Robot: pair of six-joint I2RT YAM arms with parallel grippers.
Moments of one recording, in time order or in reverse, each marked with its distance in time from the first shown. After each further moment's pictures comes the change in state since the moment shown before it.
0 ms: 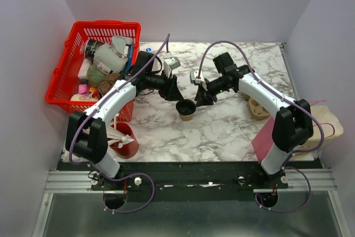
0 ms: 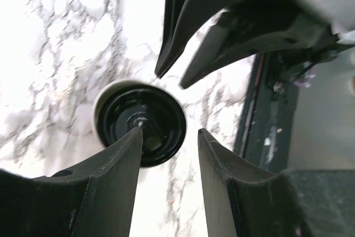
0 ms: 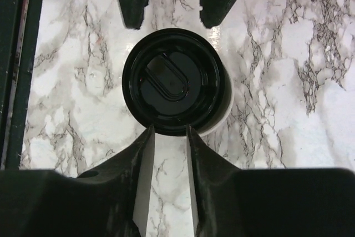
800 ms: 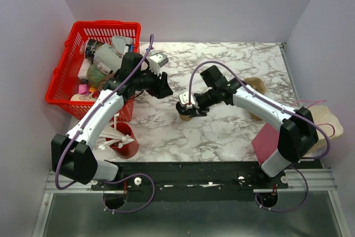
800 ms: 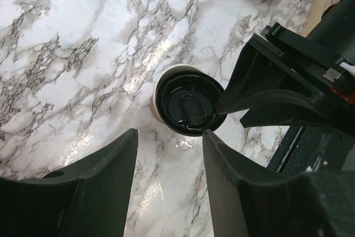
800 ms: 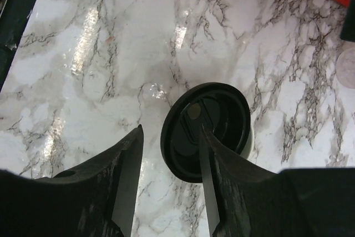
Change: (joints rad) left arm 0.034 -0.227 -0.068 -0.050 -0.323 -0.036; right arm 0.190 -0.122 -0.143 0.124 0.135 -0.176
